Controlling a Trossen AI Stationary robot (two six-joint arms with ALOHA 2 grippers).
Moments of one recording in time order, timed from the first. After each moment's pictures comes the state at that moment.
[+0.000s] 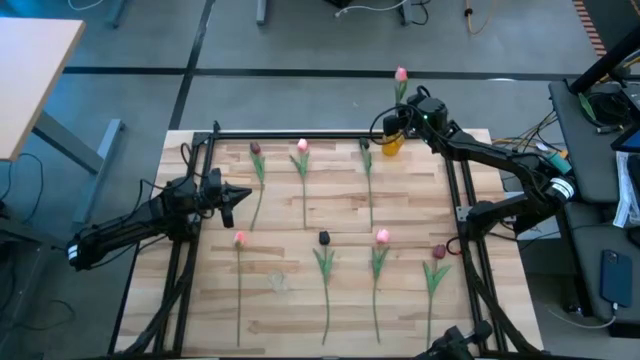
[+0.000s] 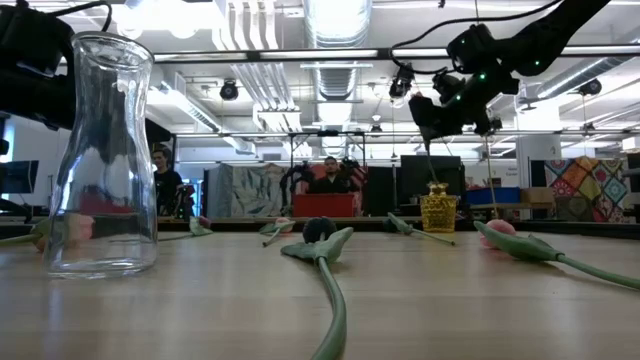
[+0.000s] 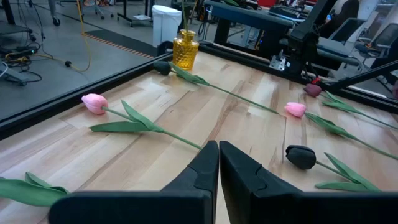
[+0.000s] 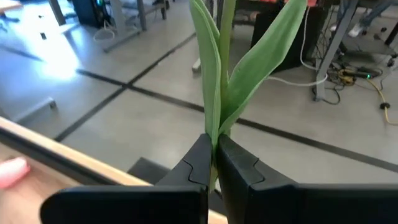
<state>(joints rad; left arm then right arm) 0.40 0.09 0.08 -0.20 0.05 -0.18 -0.85 1.35 0.78 0.22 0.26 0.09</state>
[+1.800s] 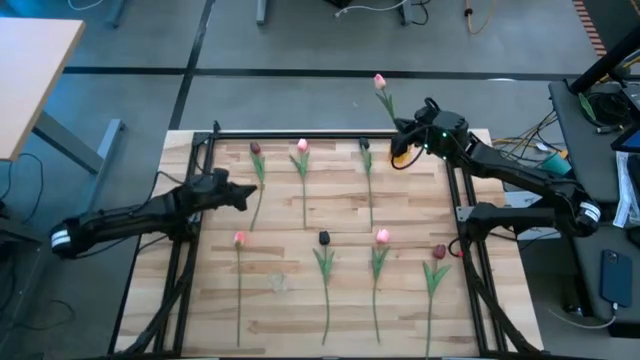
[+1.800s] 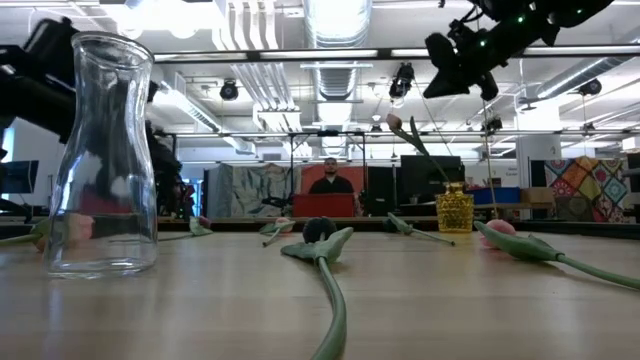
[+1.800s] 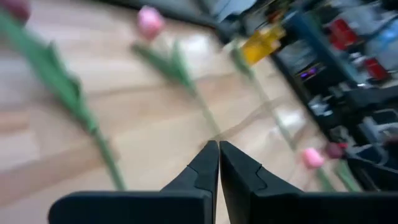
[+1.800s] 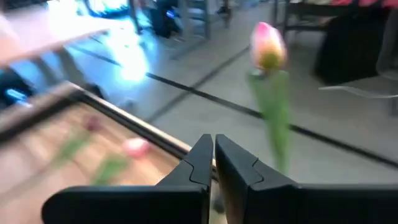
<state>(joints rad) 0.40 0.48 0.09 0.00 -0.10 -0.80 -0.65 1.03 0.78 -0.03 0.15 0.20</state>
